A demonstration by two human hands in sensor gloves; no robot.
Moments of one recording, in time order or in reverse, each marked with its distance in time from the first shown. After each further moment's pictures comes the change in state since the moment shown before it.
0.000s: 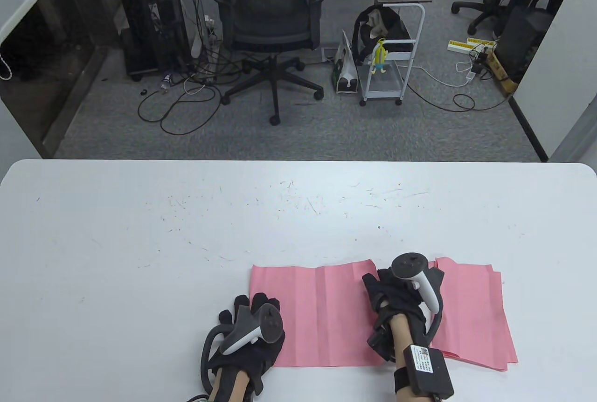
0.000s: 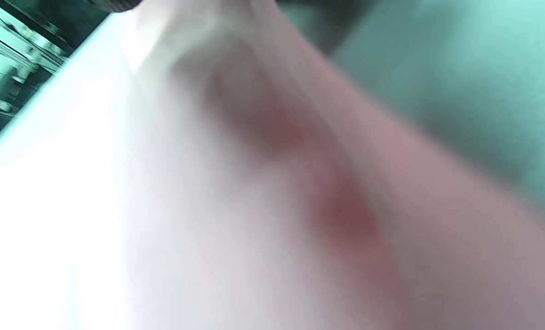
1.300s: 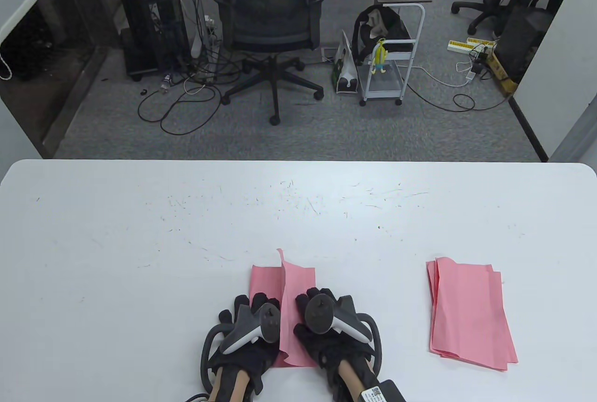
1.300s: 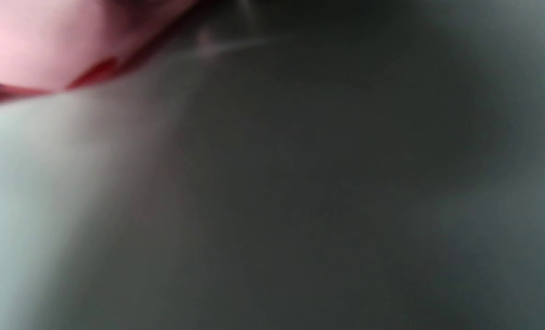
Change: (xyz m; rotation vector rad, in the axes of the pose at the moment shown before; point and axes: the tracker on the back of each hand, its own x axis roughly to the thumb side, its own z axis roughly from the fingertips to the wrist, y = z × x) left_hand 0.001 0.001 0.000 0.003 0.000 -0.008; right_hand 0.056 0.145 0.040 0.083 -0.382 0.679
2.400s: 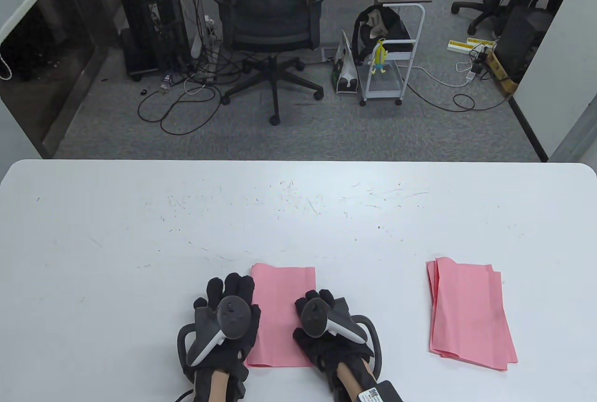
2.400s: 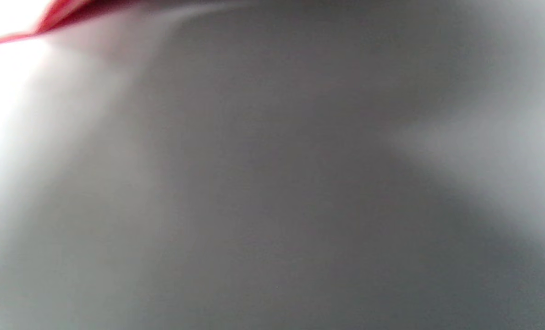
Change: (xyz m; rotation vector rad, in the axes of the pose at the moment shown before) left_hand -0.027 0.038 0.042 0.385 0.011 0.151; right_hand 0.001 0.005 -0.002 0.046 0.016 0.049
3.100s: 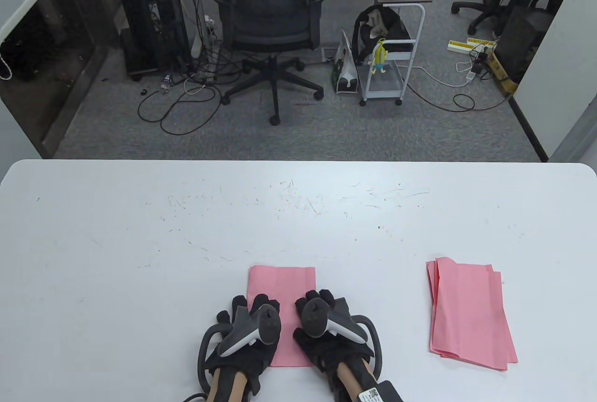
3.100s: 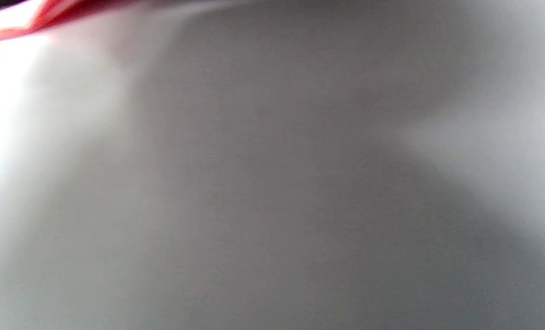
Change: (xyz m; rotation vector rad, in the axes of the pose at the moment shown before) left_hand 0.018 -0.050 -0.020 -0.330 -0.016 -0.175; right_hand 0.000 0.000 0.001 0.004 0.001 0.001
